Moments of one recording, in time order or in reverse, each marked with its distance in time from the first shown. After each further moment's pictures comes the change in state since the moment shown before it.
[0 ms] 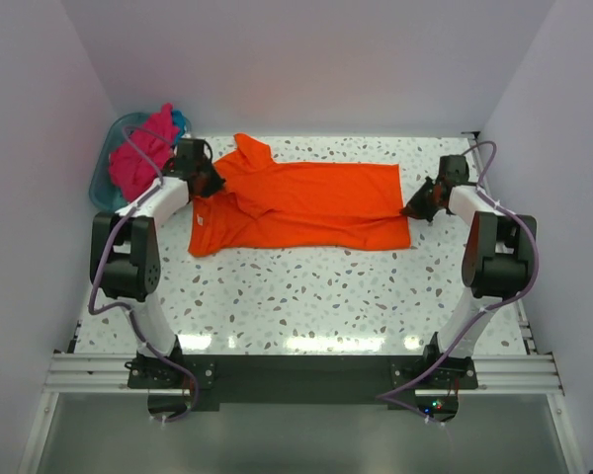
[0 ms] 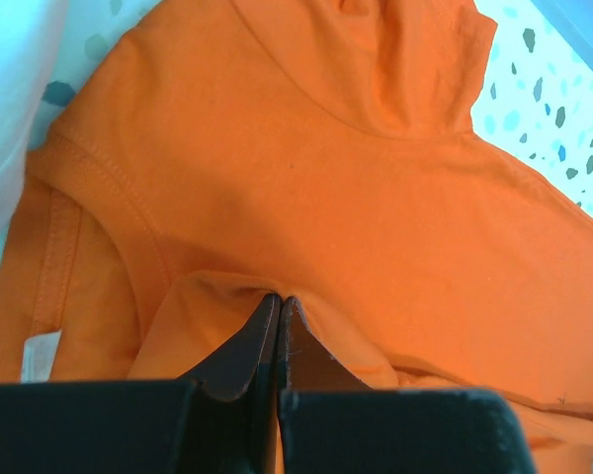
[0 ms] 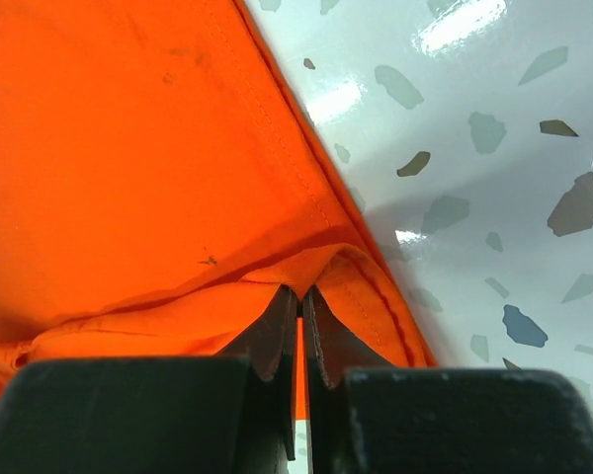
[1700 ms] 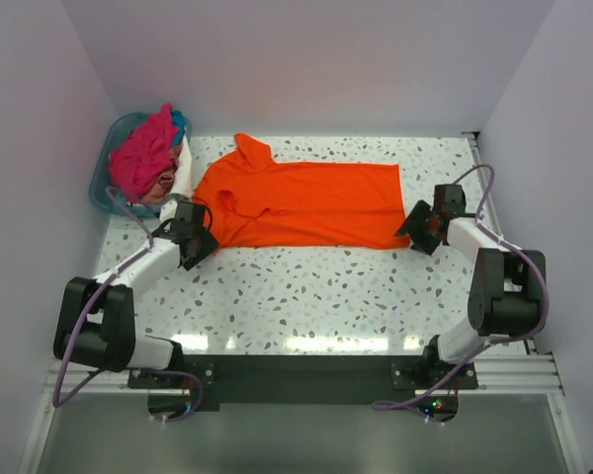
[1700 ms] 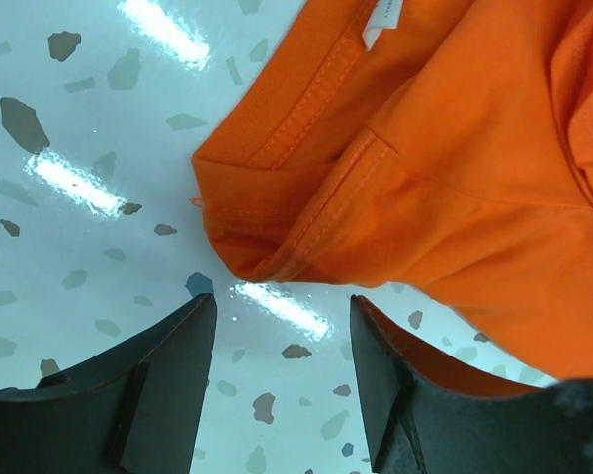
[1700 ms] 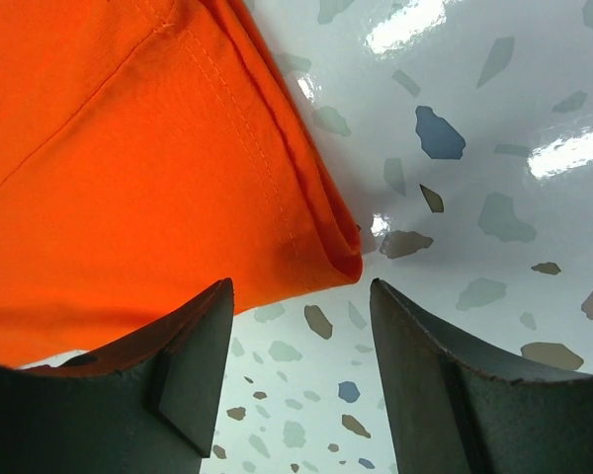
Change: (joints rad) left arm -0.083 -0.502 -0.608 -0.146 -0.270 -0.163; right arm 0.048 -0.289 -0.350 0.048 0.105 -0.035
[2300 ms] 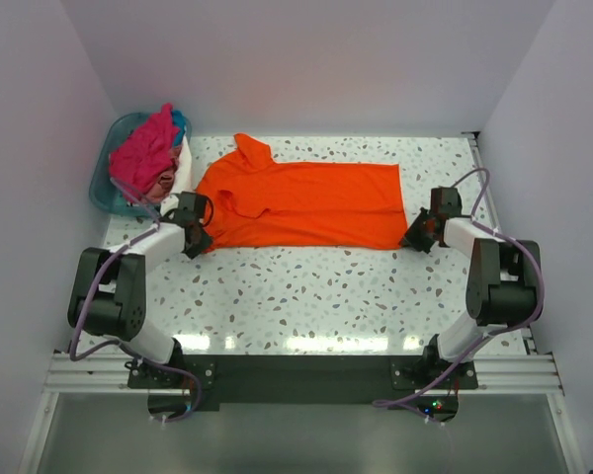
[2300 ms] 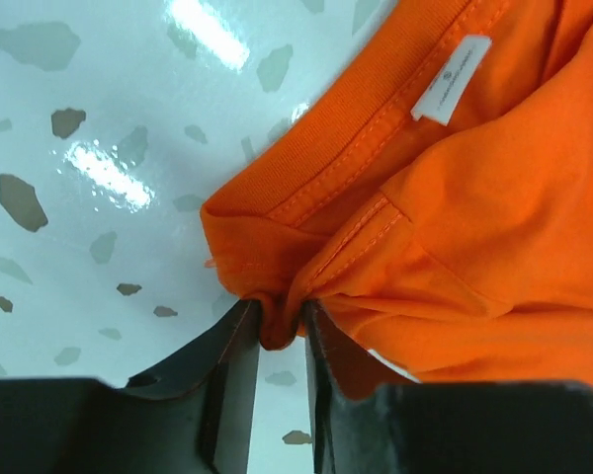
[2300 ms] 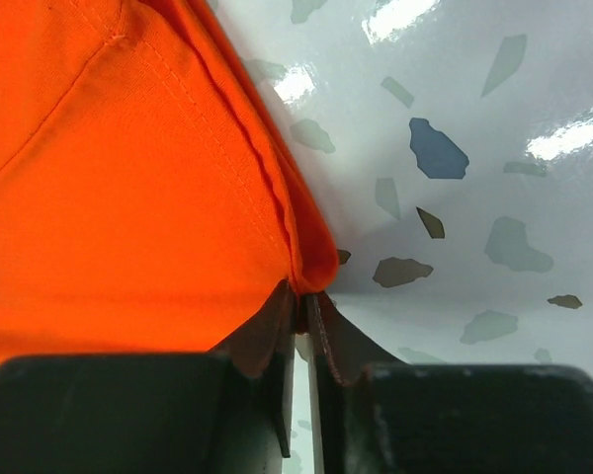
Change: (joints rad) left arm 0.037 0.204 0.085 0.041 -0.048 0.003; right arm 0.000 0.075 -0.016 0.061 -0.004 0.023
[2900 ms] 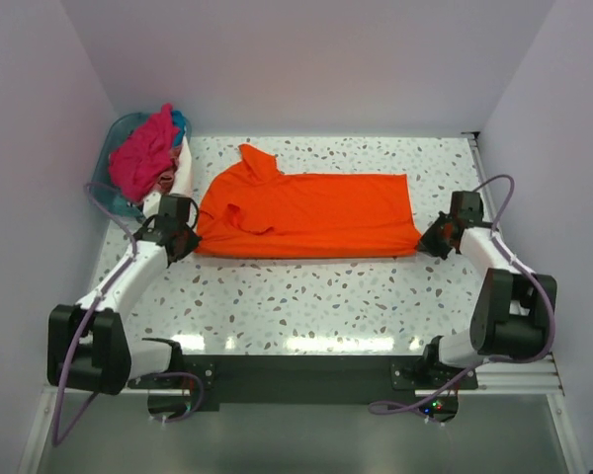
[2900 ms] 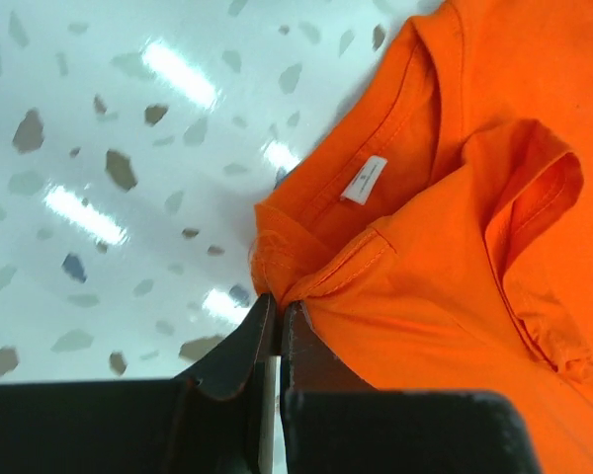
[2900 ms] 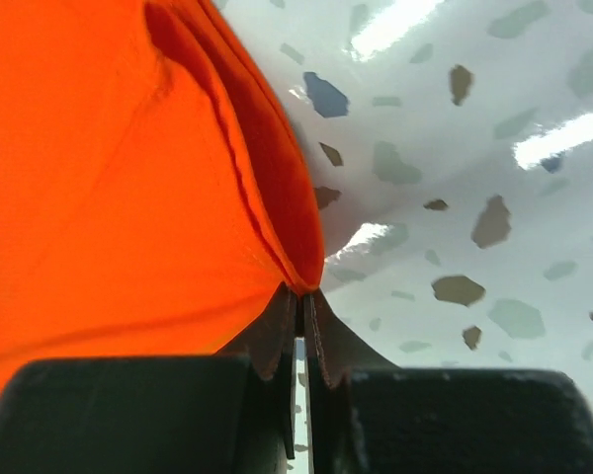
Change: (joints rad) left arm 0.027 -0.263 -0.010 -0.116 -0.004 0.051; right arm -0.078 -0.167 -0.024 -0.148 0.020 -0.038
